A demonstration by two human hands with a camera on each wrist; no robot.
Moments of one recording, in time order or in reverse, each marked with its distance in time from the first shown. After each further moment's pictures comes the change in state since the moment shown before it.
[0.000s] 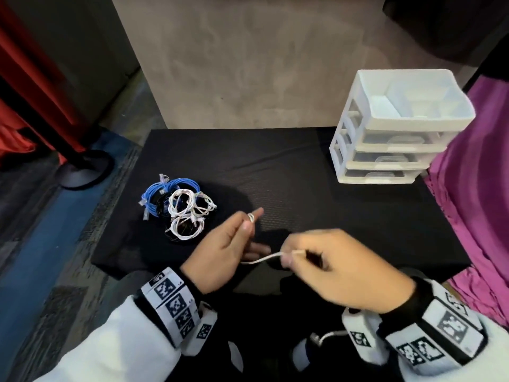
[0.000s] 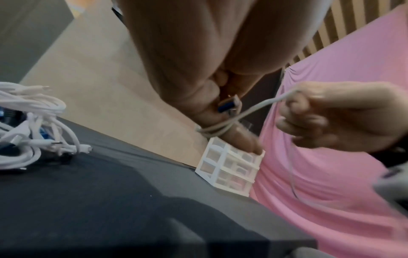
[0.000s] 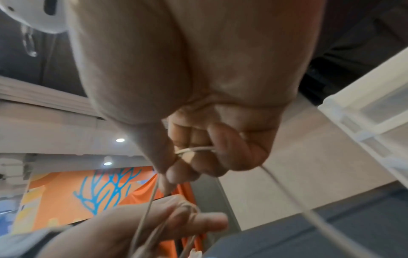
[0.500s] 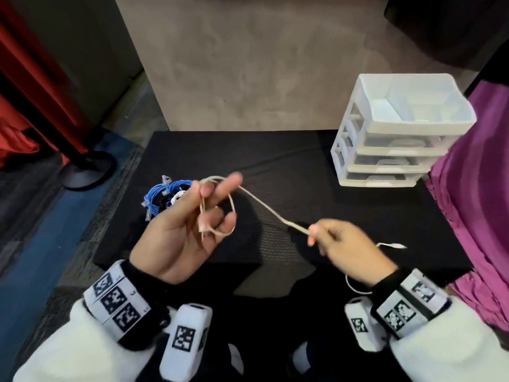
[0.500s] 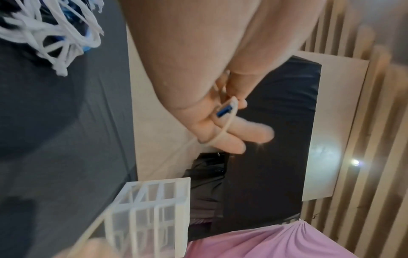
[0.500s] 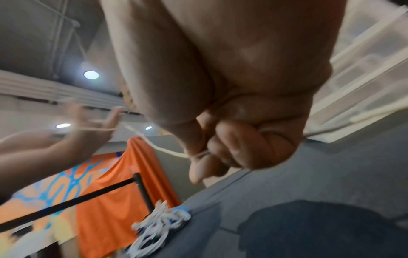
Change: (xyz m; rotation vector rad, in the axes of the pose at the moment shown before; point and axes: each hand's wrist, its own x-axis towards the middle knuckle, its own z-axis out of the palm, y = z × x) left_hand -0.020 0.064 -0.043 -0.855 -0.104 0.039; right_hand 0.011 0.088 0.018 0.103 0.208 0.397
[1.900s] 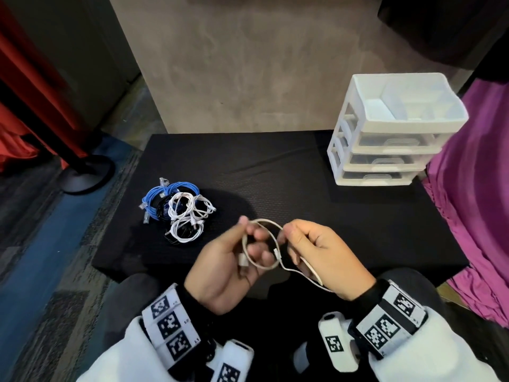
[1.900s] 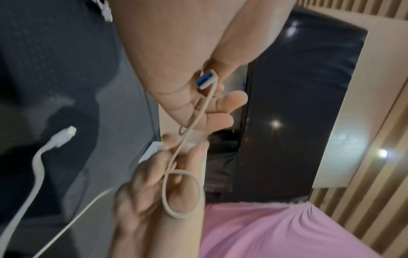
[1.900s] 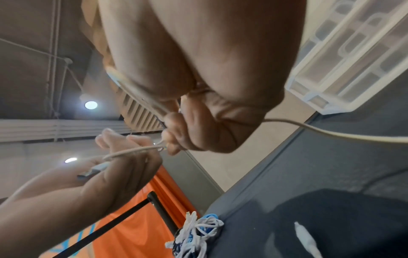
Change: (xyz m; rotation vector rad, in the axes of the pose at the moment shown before) left_hand 0.007 -0.070 0.022 -0.234 0.230 -0.277; right_hand -0.026 -0.059 0.021 0.569 -0.095 -0.055
